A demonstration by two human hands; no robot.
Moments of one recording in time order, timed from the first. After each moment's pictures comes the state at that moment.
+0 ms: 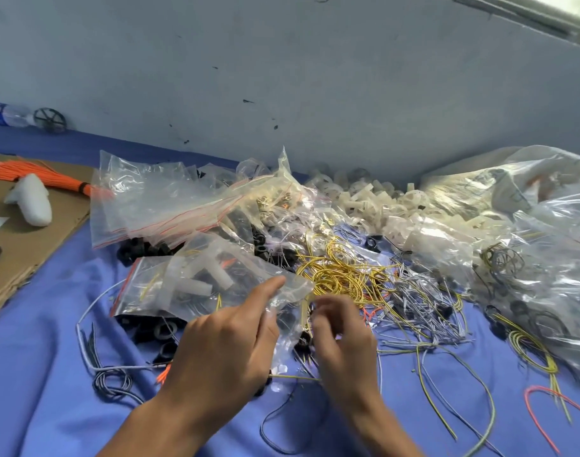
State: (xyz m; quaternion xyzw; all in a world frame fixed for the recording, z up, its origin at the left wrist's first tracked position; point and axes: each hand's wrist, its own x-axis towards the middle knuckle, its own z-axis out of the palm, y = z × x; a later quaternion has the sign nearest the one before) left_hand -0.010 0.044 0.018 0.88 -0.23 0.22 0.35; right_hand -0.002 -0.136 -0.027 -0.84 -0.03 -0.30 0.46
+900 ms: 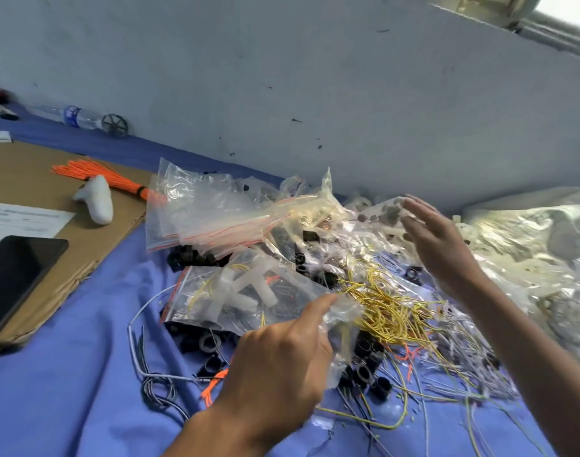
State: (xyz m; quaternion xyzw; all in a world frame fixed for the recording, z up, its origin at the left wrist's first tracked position) left_hand 0.000 0.050 0.016 0.87 -0.22 0.22 0.38; right_hand 0.141 -0.205 0.102 -0.88 -0.09 -0.21 0.41
